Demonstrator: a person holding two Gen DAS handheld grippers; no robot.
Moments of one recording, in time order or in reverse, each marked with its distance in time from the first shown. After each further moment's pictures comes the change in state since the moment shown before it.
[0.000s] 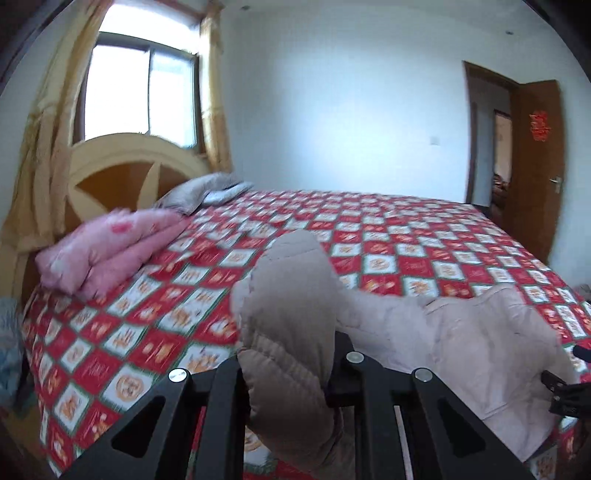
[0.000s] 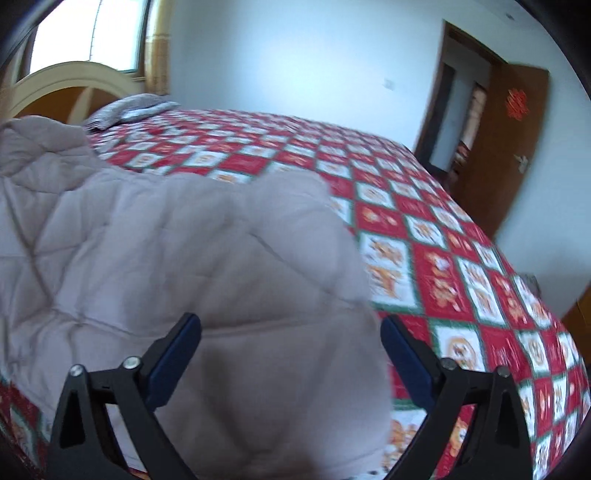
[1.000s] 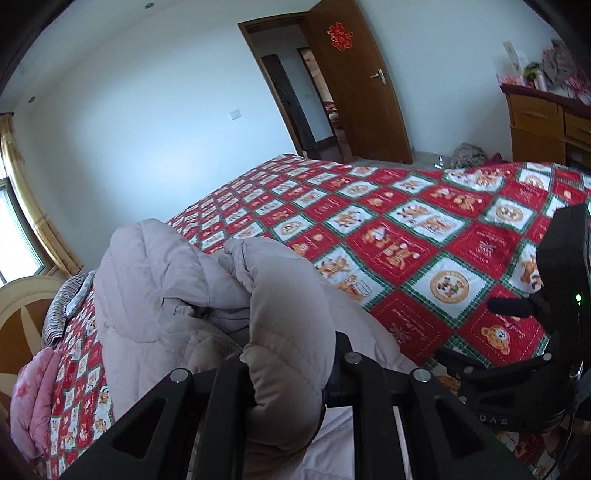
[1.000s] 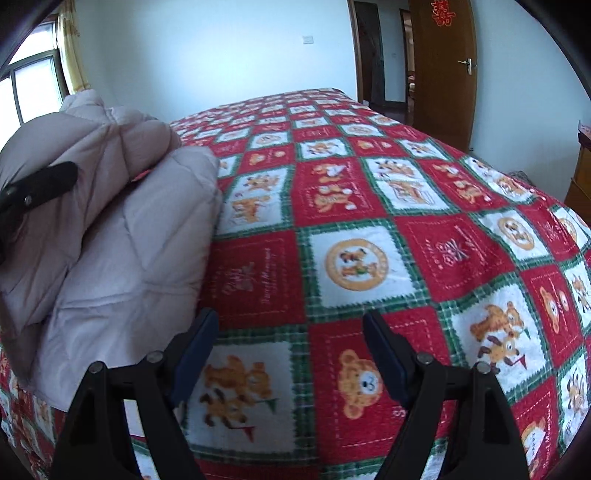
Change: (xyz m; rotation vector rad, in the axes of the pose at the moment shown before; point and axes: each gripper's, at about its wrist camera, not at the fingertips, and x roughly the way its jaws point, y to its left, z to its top) left arm -0.003 -0.355 -0.046 0.596 0.047 -0.396; right arm 0.001 -0.128 -0.058 0.327 0.072 0.031
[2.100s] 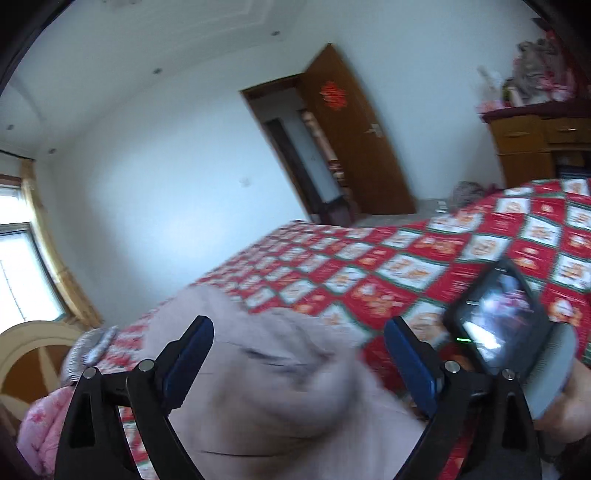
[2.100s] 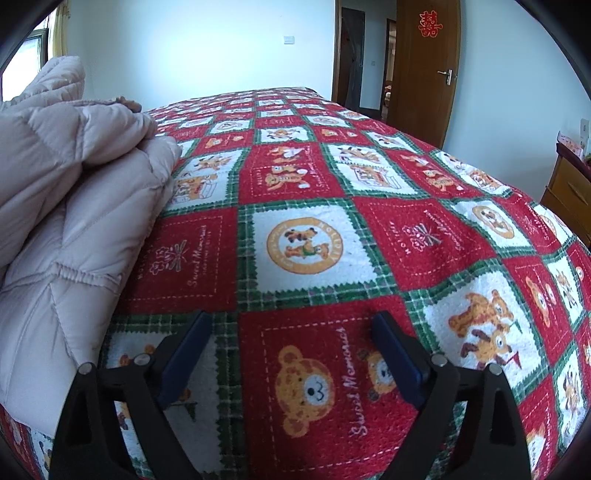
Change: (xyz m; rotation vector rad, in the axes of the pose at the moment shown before) left arm -0.078 -0.016 -0.003 0.035 -0.276 0.130; right arm 0.024 -0.019 -0.017 -0.031 -0.021 -0.150
